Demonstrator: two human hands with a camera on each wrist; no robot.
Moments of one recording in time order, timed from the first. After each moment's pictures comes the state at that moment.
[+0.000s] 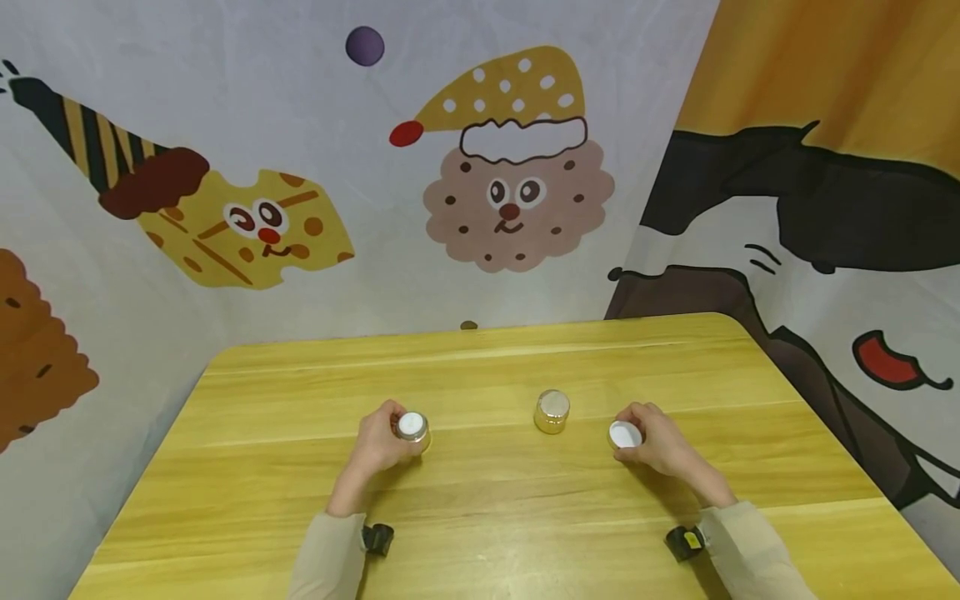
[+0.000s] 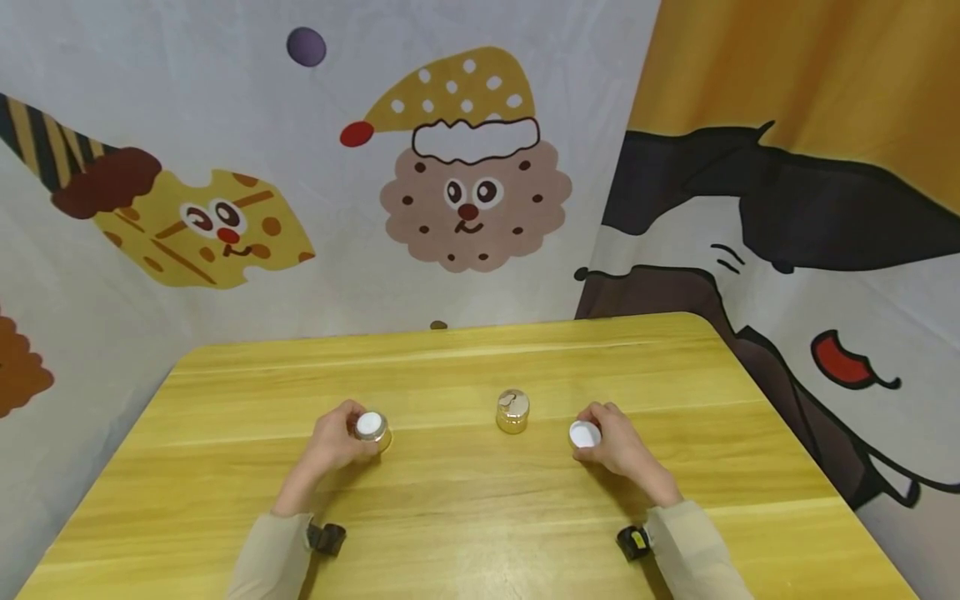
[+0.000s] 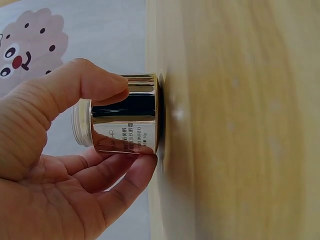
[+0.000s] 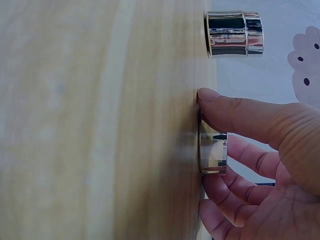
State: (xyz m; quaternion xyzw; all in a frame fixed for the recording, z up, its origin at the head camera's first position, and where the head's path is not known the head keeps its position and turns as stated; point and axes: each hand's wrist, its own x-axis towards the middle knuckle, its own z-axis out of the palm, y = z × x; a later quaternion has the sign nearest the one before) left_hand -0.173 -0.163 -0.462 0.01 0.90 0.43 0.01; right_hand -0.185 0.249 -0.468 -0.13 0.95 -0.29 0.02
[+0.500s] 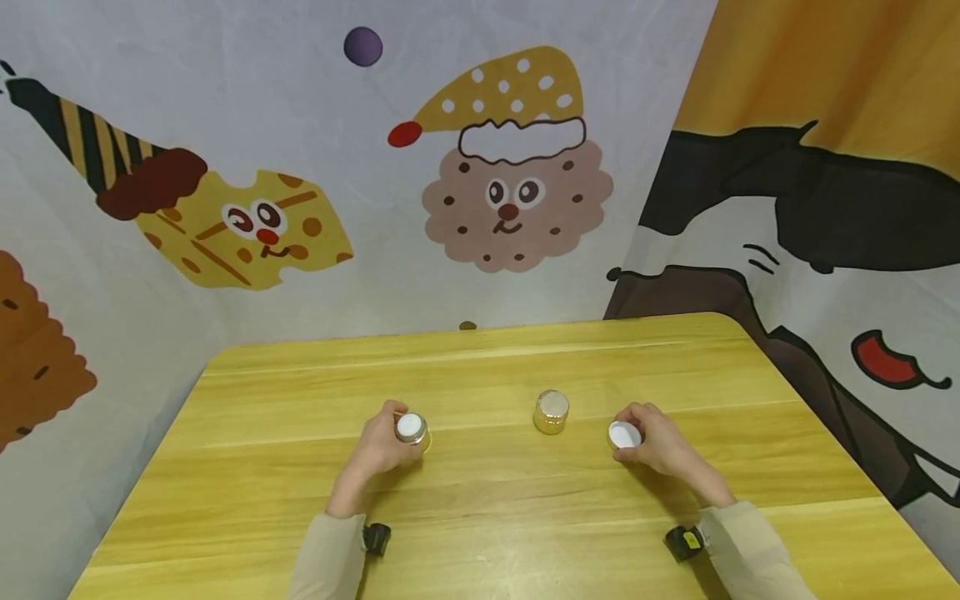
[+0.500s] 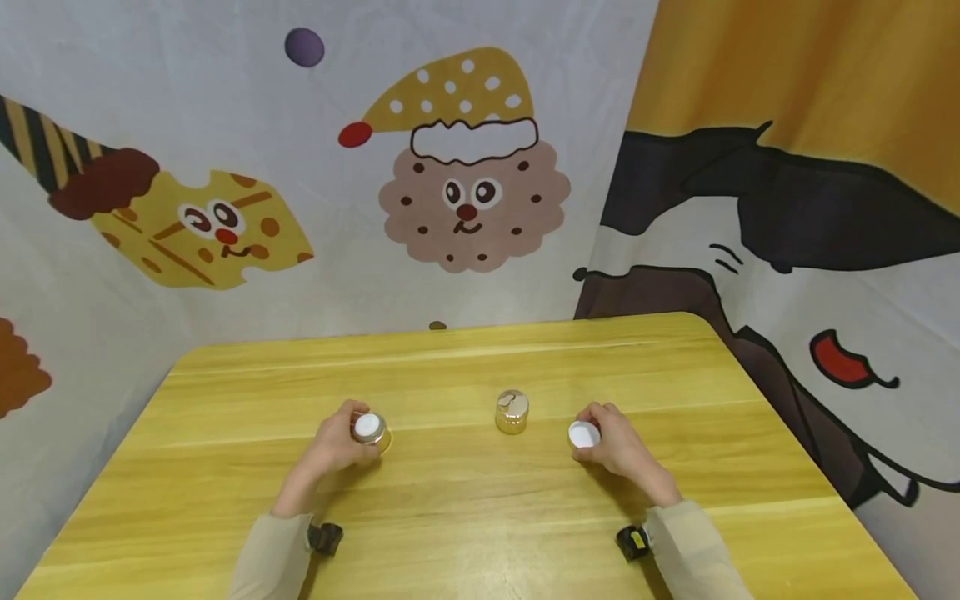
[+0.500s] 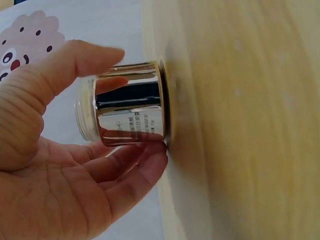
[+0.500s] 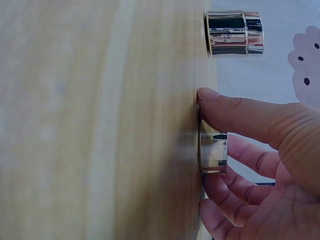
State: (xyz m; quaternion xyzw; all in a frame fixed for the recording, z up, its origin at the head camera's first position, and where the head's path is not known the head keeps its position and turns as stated) left_hand -0.174 -0.161 -0.458 0.01 0.91 0.41 0.05; right_hand -0.184 0.249 -0.467 -0.13 0.95 -0.29 0.03
